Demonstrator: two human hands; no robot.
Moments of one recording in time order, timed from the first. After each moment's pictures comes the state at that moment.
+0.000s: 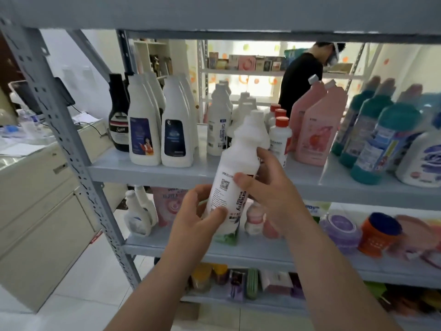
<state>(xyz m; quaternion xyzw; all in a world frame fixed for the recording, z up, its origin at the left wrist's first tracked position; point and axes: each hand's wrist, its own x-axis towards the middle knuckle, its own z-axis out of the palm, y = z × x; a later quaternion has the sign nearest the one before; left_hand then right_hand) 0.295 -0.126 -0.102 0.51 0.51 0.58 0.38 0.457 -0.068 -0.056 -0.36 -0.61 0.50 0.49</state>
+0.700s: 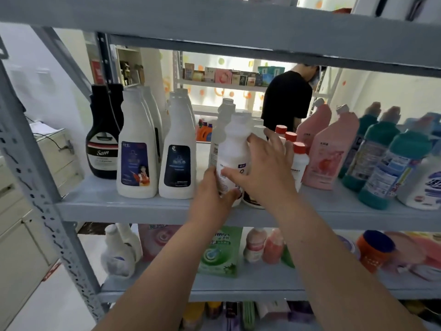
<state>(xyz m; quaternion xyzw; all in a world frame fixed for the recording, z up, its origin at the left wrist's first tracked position) 0.253 0.045 -0.088 0.62 0.55 0.50 0.23 0.383 0.047 -0.016 -0.58 -0.73 -0.13 0.33</state>
